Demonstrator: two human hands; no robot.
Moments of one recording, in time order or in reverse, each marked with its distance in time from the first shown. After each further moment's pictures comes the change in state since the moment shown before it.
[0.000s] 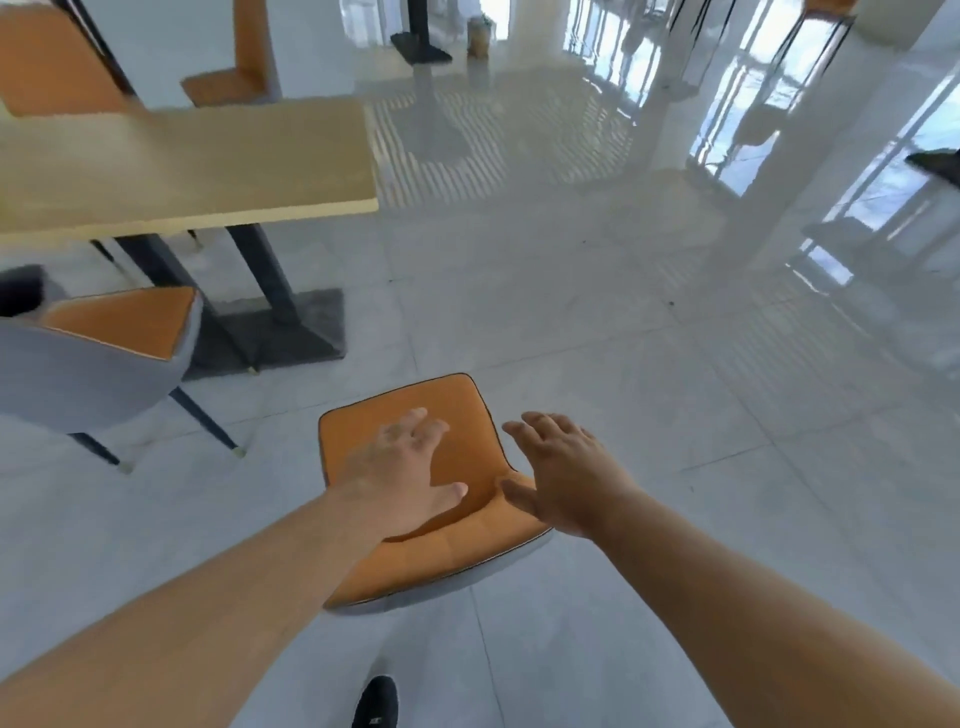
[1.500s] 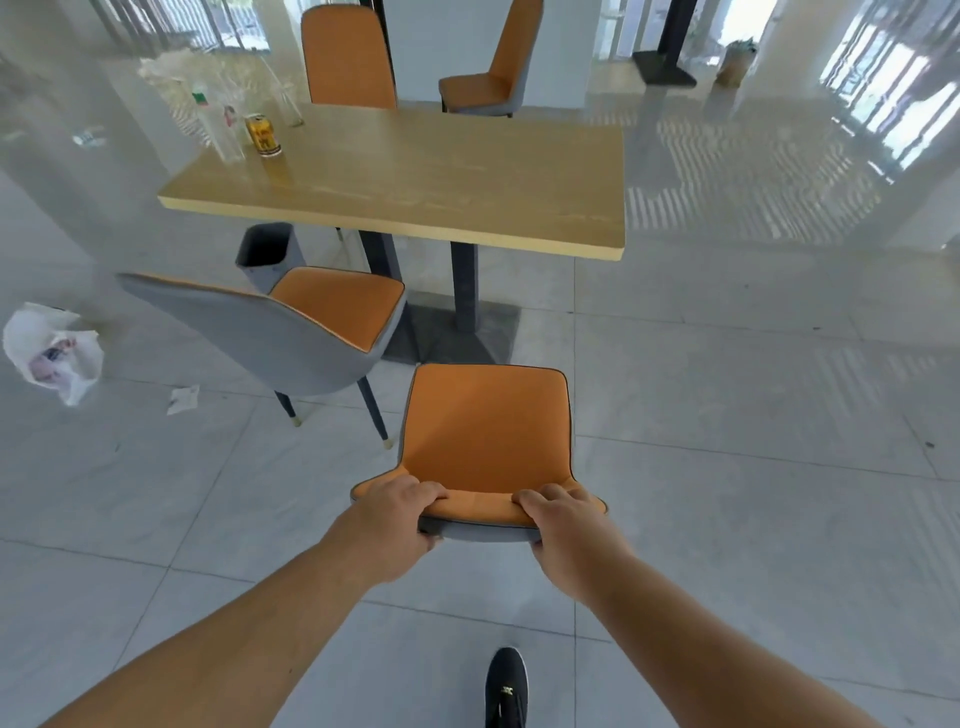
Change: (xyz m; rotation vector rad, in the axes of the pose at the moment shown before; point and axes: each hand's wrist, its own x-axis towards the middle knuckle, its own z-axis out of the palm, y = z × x) left_hand 0.020 -0.292 0.006 -0.294 0.017 -0.308; right_hand 0.244 -0.189 0.071 0.030 -0.217 -0.271
